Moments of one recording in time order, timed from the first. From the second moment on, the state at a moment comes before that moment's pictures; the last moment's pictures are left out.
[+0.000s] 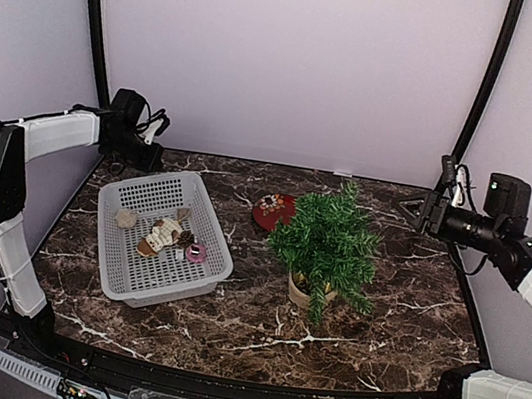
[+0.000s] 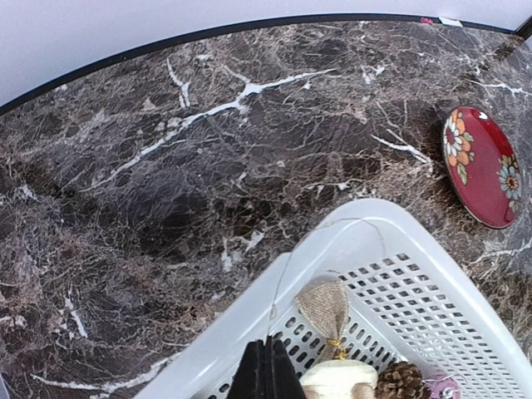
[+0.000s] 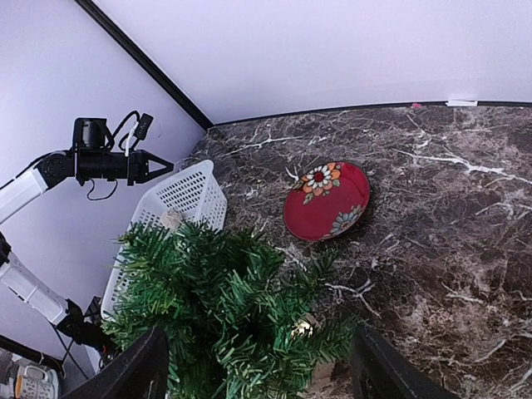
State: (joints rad) left arm -0.16 1.79 1.44 -0.55 0.19 0.04; right arm 0.23 0.92 0.86 -0.33 -0.59 0.39
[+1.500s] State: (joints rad) left arm -0.40 1.41 1.84 -0.55 0.52 -0.23; right arm 1.06 1.56 1.69 -0.33 -0.30 0.17
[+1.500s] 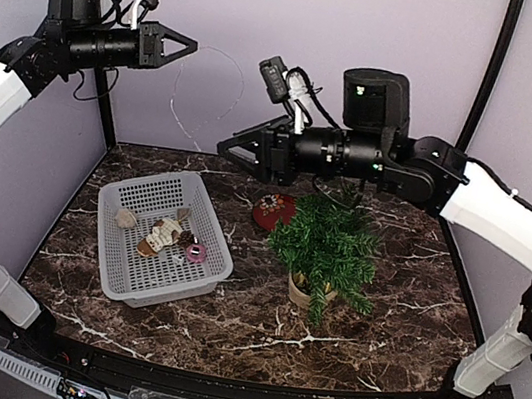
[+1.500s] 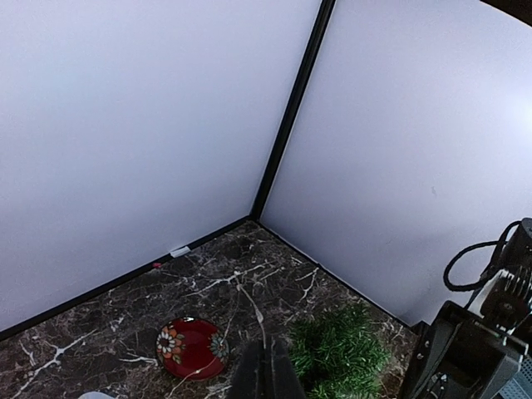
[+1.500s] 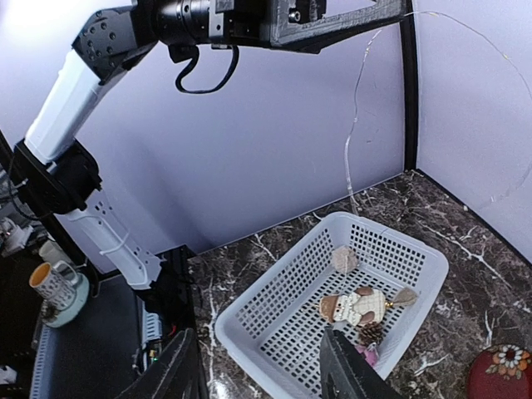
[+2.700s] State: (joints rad) left arm -0.33 1.36 1.18 -0.70 0.42 -0.14; right arm 1.04 1.57 1.56 -0.42 -0.05 0.12
